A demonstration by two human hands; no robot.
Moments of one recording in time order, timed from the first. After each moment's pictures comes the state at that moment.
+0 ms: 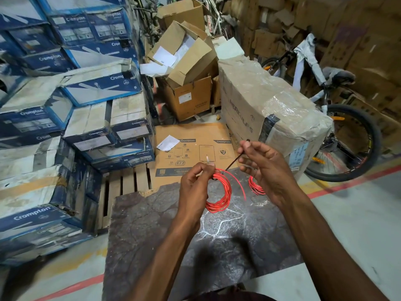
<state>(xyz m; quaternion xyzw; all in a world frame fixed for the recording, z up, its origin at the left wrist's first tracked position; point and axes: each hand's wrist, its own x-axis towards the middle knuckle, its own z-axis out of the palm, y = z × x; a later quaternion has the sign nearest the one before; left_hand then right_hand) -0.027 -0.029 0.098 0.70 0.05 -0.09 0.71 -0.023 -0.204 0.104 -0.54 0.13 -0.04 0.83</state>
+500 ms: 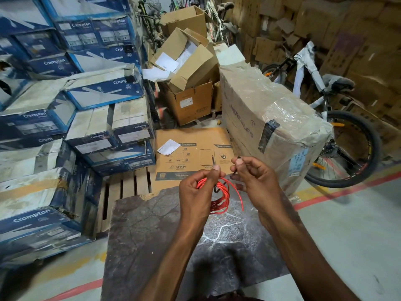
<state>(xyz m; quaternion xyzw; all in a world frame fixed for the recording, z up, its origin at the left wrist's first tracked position) -0.034 -0.035 0.099 0.67 0.03 0.00 0.74 -0.039 -0.171 0.085 -0.65 0.17 -0.12 0.73</state>
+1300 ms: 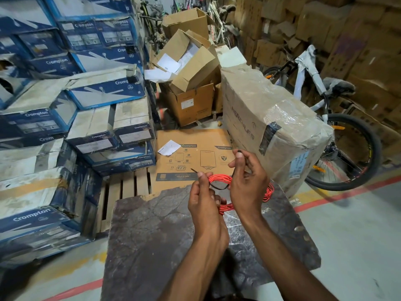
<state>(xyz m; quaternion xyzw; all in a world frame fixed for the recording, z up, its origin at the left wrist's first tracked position) -0.049 -0.060 0.087 0.44 0.24 -0.03 0.86 -0.020 -0.132 0.073 -0.73 0.16 -0.36 0.56</state>
